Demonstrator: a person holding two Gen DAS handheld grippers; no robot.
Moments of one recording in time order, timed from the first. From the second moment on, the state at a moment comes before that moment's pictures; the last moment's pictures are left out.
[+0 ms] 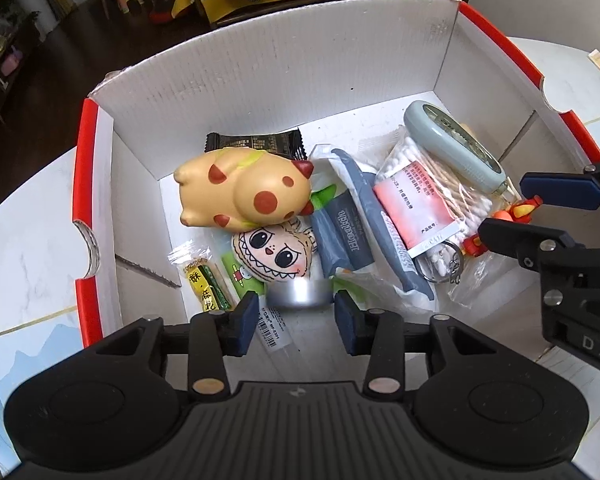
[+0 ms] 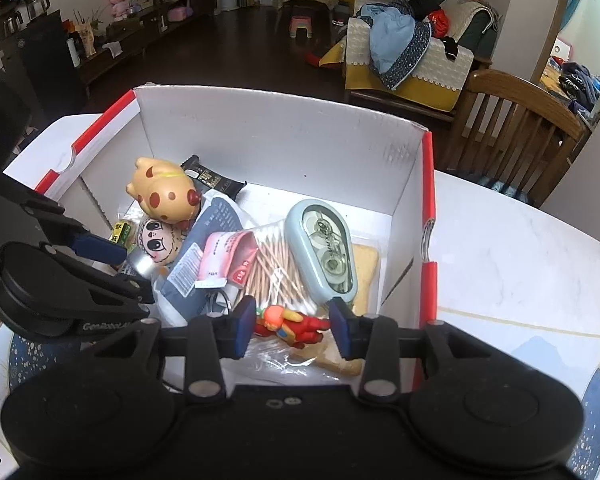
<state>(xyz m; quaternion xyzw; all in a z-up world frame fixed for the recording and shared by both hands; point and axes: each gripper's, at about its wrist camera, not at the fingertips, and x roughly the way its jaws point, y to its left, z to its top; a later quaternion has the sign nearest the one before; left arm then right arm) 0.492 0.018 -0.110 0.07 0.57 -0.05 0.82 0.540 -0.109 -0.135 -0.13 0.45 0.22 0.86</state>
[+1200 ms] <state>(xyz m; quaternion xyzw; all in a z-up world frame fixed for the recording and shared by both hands) 0.375 0.032 -0.002 0.00 0.41 -0.04 0.91 0.470 -0.145 -0.057 -0.08 0.37 0.26 0.89</state>
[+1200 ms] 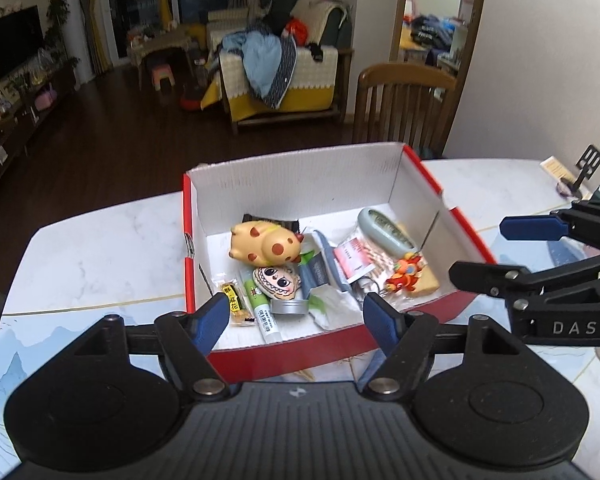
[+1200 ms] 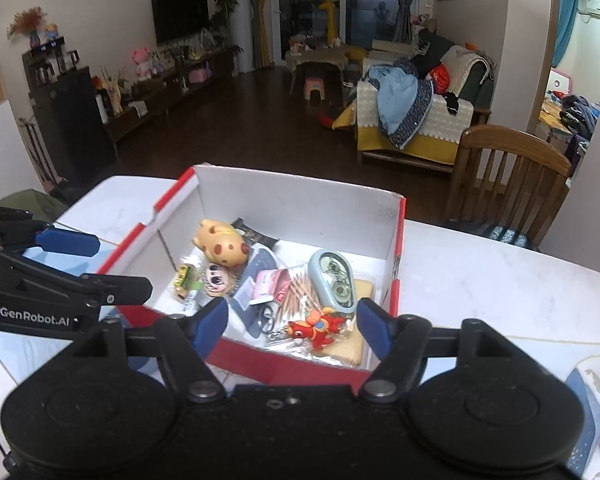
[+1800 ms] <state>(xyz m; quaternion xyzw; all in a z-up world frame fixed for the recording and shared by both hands) 0.318 0.032 0.008 -0.02 0.35 -0.02 0.94 0.410 -0.169 -0.033 -0.06 0.29 0.31 0.90</state>
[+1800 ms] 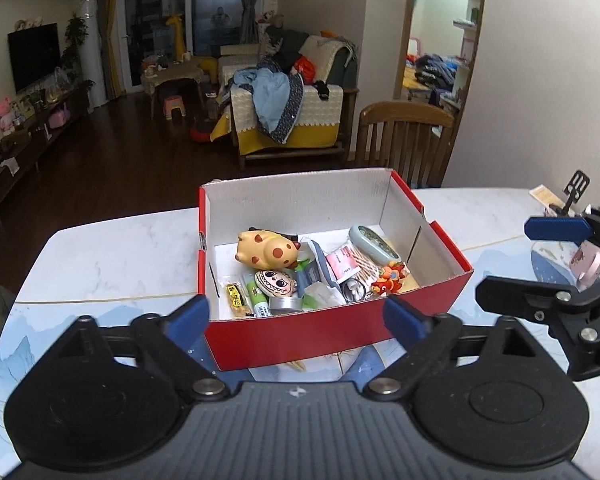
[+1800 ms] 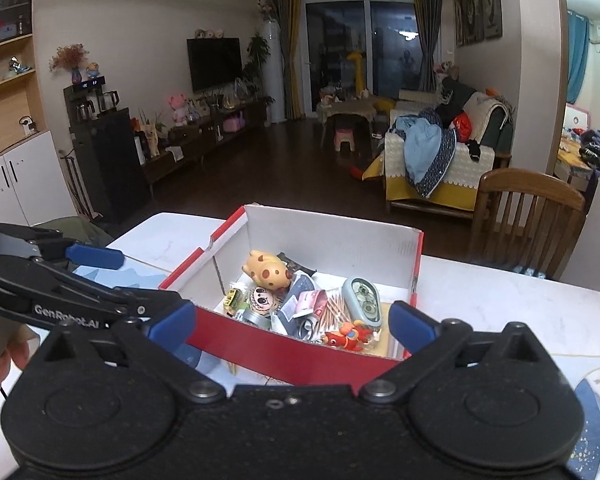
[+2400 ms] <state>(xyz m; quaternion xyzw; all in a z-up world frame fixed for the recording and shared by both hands) 0.274 0.017 0.021 -0.02 0.31 -0.02 0.95 0.370 -0.190 -0.028 -0.04 0.27 0.31 0.91</state>
